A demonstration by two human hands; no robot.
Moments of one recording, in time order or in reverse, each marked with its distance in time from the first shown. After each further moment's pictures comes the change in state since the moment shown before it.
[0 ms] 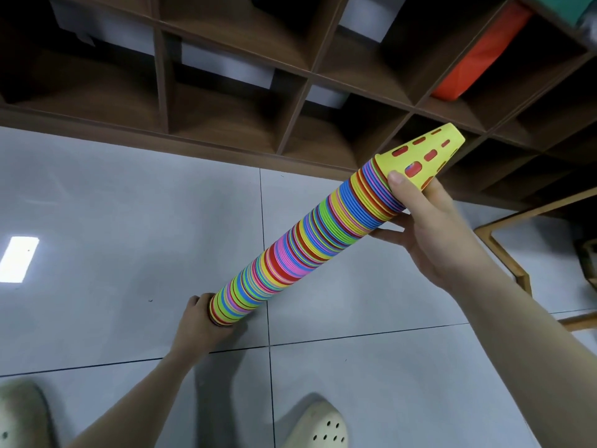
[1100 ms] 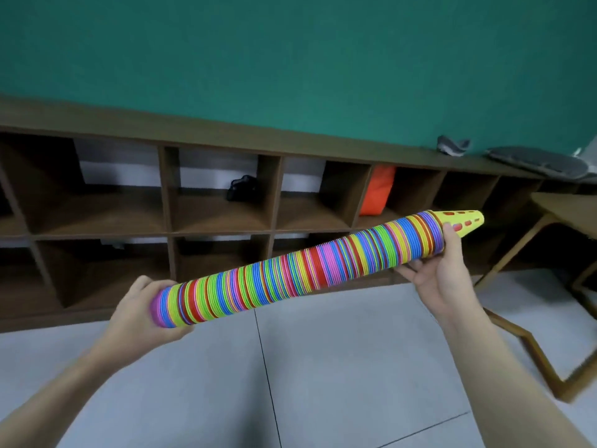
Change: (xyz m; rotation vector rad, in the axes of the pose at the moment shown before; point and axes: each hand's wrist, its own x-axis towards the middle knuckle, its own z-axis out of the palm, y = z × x) left_hand 0.001 0.254 -0.286 0.242 0.218 0.675; right_hand -0.034 -0.076 -0.118 0.731 0.405 -0.248
